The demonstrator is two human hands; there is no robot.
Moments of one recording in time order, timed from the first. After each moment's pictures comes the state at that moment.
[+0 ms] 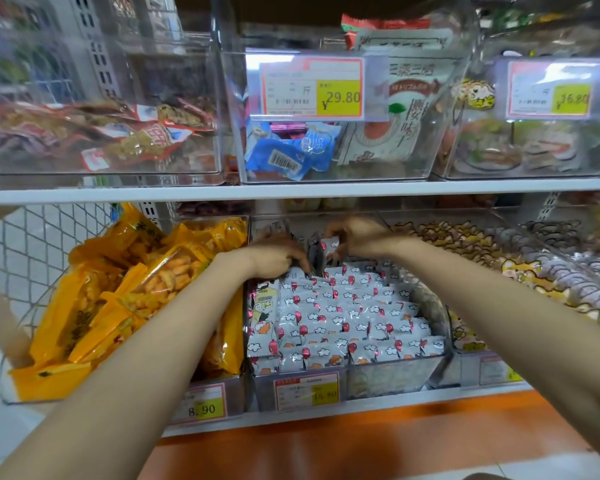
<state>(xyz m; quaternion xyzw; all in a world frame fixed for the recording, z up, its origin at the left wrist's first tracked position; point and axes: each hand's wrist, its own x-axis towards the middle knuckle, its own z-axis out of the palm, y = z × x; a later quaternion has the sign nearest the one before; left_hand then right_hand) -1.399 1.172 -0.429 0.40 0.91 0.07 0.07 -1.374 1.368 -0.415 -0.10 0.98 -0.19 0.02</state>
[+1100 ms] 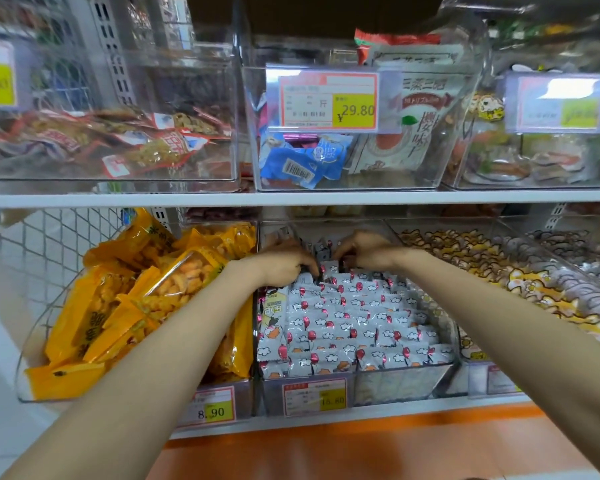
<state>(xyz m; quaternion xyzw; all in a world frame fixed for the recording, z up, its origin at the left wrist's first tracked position) -1.388 1.172 -0.427 0.39 0.92 0.08 0.07 -1.389 1.377 -0.435 -0.09 0.98 -0.18 0.06</state>
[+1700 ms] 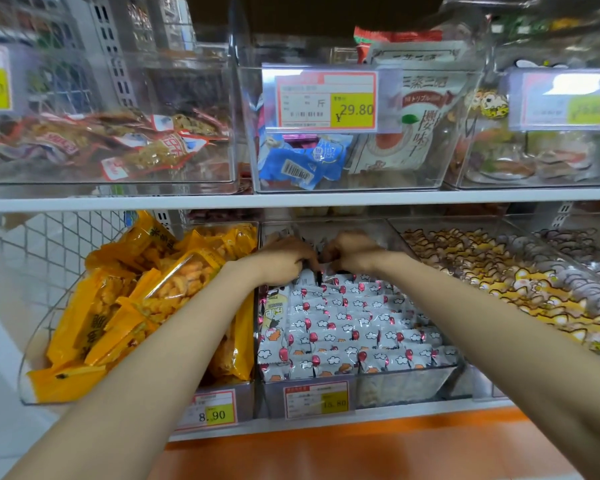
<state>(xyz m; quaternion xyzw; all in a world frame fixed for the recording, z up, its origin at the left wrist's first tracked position) -1.393 1.170 -0.426 0.38 0.92 0.11 0.05 -1.394 1.350 -0.435 -0.11 0.99 -0.09 0.03</state>
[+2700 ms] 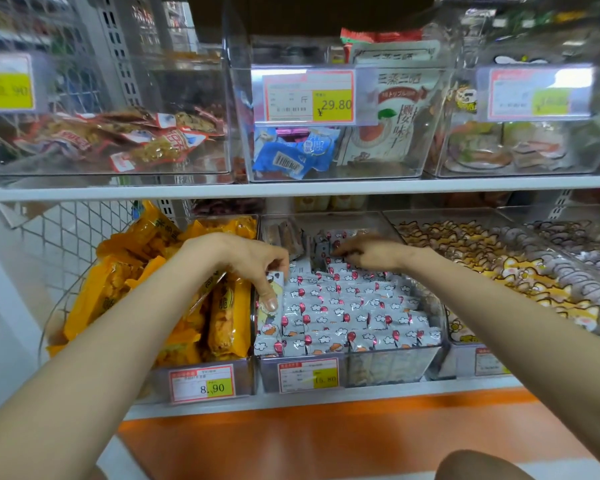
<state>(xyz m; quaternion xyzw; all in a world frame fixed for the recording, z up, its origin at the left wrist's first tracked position) -1.358 1.136 -0.388 0.32 0.91 0.04 0.26 -1.353 1.379 -0.427 -0.15 0.98 -0.11 0.09</state>
